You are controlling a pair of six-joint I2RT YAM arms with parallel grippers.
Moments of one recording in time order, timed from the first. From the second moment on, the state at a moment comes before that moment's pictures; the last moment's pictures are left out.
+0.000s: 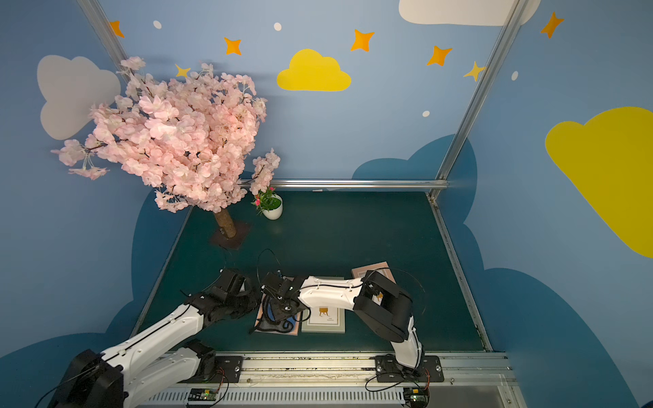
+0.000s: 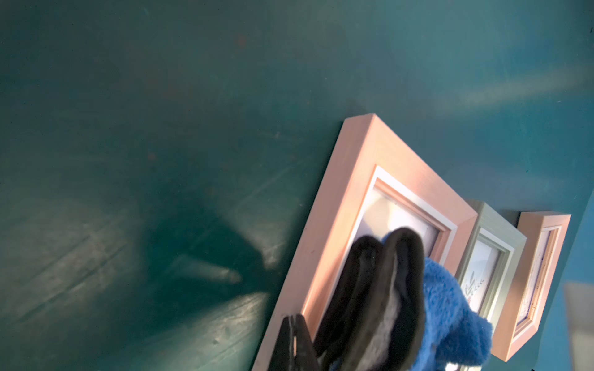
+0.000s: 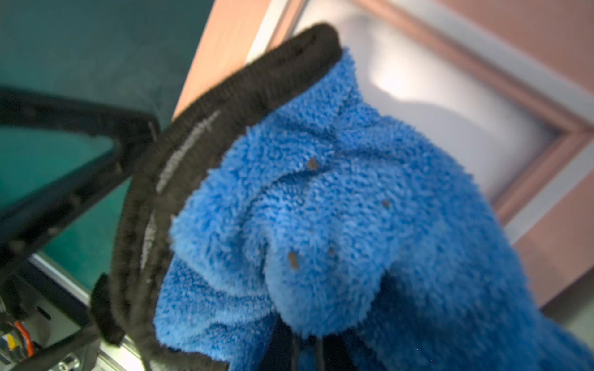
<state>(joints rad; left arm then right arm) -0.45 1.01 0.39 -0.44 0.14 -0.90 1.20 1.96 1.31 -0.56 -0.02 0.72</state>
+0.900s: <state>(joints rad) -0.45 0.98 0.36 -0.42 0.15 -0.91 1.14 2.02 1.40 -0.58 0.09 0.65</state>
